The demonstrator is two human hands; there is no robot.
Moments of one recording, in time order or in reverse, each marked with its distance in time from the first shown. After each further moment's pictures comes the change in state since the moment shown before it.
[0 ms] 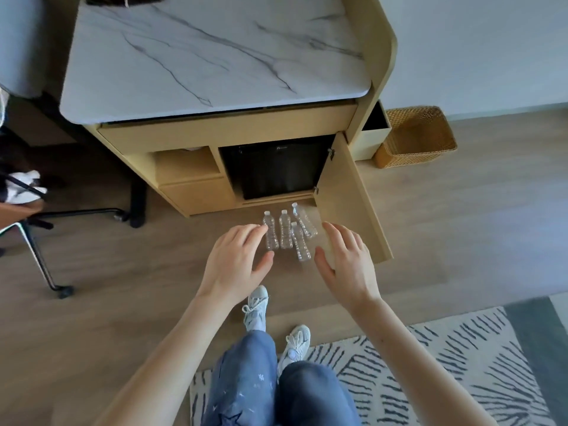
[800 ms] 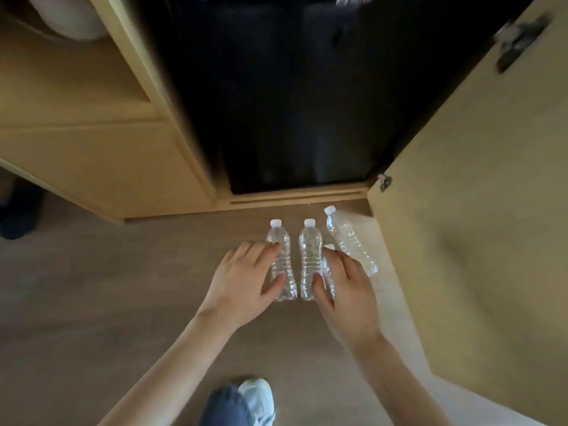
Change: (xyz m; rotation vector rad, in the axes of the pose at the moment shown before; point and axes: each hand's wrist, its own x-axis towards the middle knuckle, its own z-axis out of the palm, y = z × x) left_hand 0.210 -0.309 0.536 0.091 -0.047 0.059; right_hand 0.144 0.275 0.575 0.052 -0.070 0.028
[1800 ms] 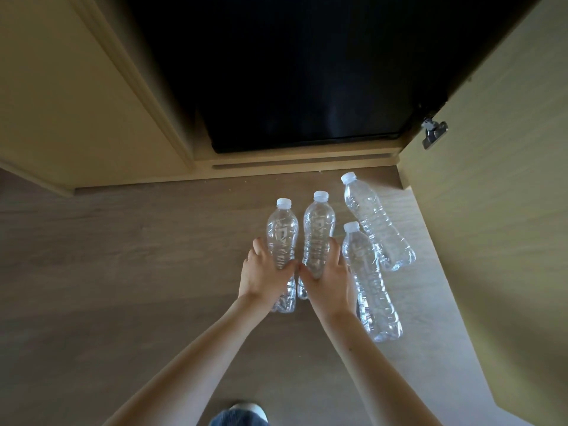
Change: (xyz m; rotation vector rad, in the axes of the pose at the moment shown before) left_hand 0.048 -0.030 0.229 -0.538 -0.152 -0.701; right_hand 0.023 0.109 0.203 0.065 -0.111 0.402
